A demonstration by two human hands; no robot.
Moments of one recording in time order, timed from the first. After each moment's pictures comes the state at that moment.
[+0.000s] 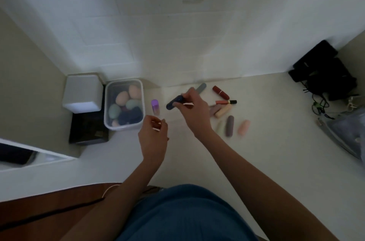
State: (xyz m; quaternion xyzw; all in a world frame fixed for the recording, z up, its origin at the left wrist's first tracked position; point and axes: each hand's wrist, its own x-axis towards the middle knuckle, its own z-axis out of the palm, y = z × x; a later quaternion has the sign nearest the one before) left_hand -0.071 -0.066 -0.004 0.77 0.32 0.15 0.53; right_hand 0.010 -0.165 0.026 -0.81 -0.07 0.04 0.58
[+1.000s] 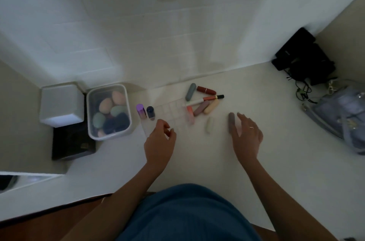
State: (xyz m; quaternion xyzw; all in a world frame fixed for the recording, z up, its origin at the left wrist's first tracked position) left_hand -0.063 -0.090 -0.027 0.90 0.18 0.04 0.40; right_hand -0.028 -0.334 -0.047 -0.96 0.16 -0.06 0.24
